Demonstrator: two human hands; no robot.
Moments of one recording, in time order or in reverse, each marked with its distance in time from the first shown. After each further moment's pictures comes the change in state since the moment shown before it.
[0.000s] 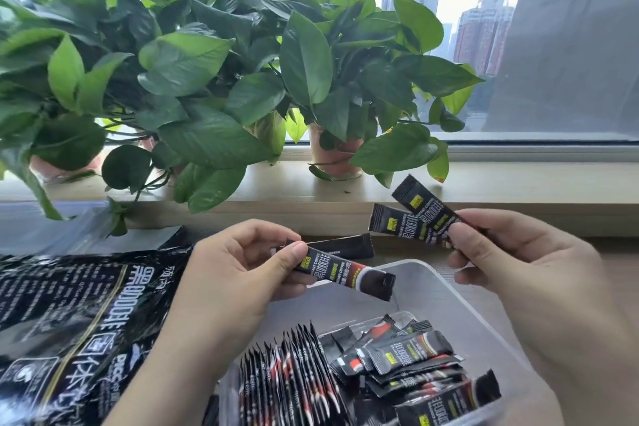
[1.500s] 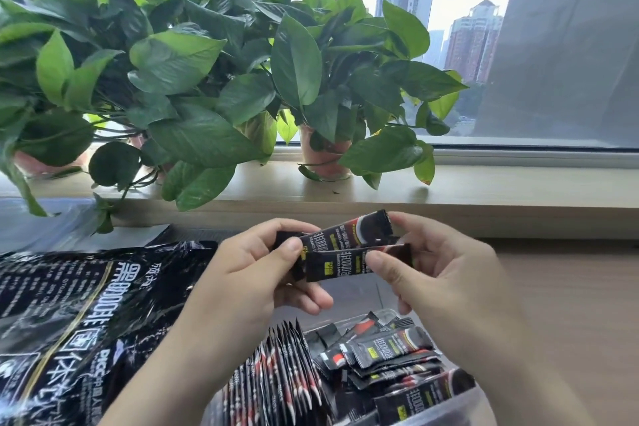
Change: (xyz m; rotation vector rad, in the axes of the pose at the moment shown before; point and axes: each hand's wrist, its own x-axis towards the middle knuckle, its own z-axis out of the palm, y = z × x) left_hand -0.008 0.003 0.016 -0.149 -0.247 -0.018; right_hand -0.013 0.005 0.026 -0.258 -0.187 0.013
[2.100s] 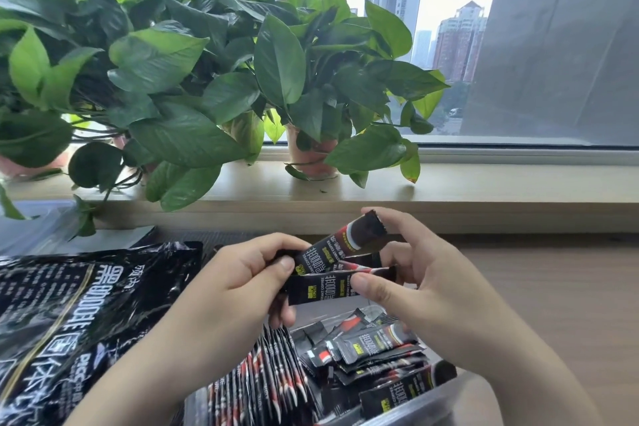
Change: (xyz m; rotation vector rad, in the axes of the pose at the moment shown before) left_hand -0.001 -0.011 -0.012 0.371 -0.143 0.028; right_hand 0.003 0.012 -0.019 -0.191 -0.296 -0.041
